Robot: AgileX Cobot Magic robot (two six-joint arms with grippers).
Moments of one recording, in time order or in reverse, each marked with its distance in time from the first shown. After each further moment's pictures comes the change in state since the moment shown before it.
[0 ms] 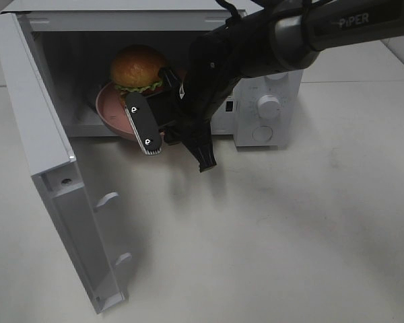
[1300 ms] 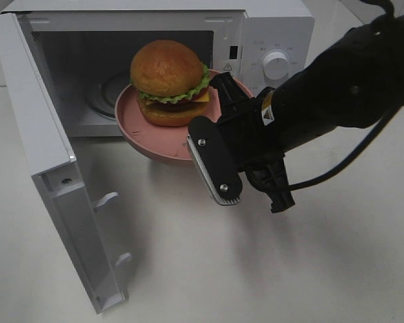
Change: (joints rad) left arm 0.000 0.000 0.000 0.000 0.000 0.000; right arm 0.011 -0.496 0.604 -0.005 -0.184 -0.029
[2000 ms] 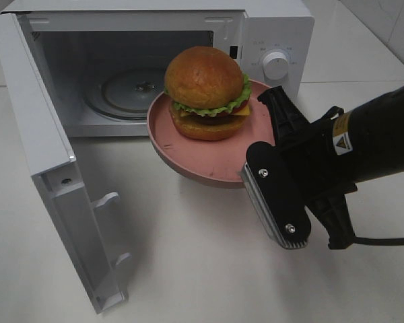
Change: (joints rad) left arm 0.000 0.000 0.000 0.000 0.000 0.000; right arm -0.004 -0.264 0.237 0.000 0.011 0.009
